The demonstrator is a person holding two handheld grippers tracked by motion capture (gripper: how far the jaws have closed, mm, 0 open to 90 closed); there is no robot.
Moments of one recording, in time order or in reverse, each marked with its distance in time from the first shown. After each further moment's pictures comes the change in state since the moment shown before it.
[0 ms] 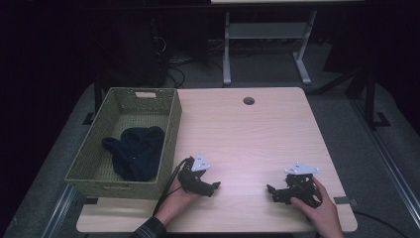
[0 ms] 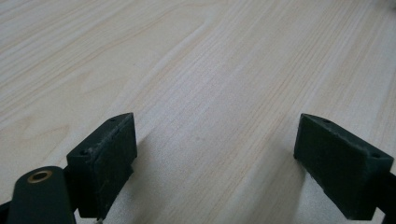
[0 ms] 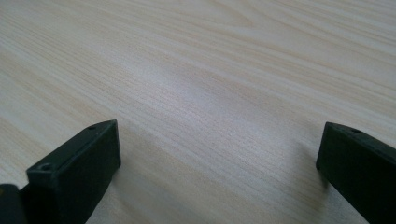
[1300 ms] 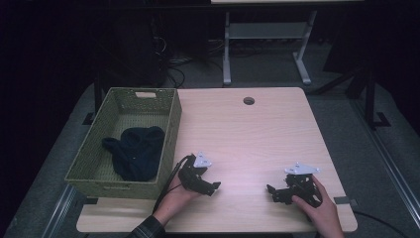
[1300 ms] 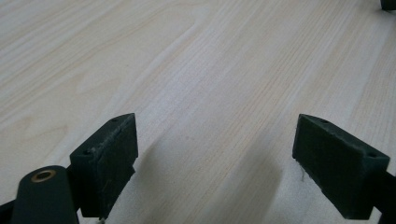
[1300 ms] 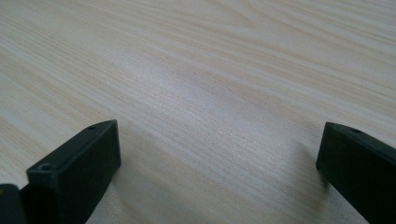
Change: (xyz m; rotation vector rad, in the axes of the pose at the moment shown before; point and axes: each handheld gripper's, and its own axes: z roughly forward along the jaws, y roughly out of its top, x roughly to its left) left arm -0.002 0.017 -0.010 0.064 -0.022 -0.006; right arm 0.000 0.000 0.000 0.000 0.000 -0.003
